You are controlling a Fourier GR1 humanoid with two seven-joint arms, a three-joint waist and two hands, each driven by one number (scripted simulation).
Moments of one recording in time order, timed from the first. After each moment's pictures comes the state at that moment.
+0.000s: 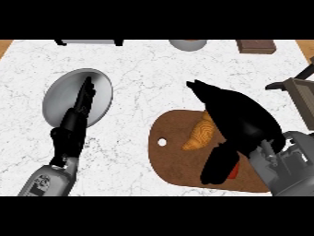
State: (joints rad) left arm -0.20 0.25 -0.32 -1.51 0.08 0.41 0.03; right arm -0.80 -0.57 0.66 -1.86 -0.05 0.21 1.22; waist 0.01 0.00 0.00
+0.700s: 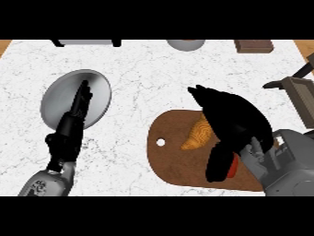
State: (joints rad) left arm -0.16 0.25 -0.30 -1.54 0.06 0.40 0.02; right arm -0.85 -0.62 0.78 -1.81 -0.05 0.23 1.21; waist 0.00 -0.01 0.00
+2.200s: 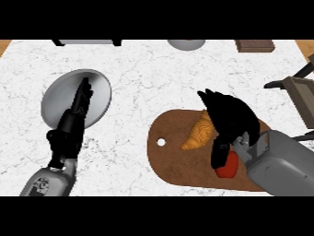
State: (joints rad) left arm -0.17 0.20 -0.25 -1.53 0.01 0.35 0.03; right arm -0.70 -0.56 0.77 -1.64 0.19 0.28 1.07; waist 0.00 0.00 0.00
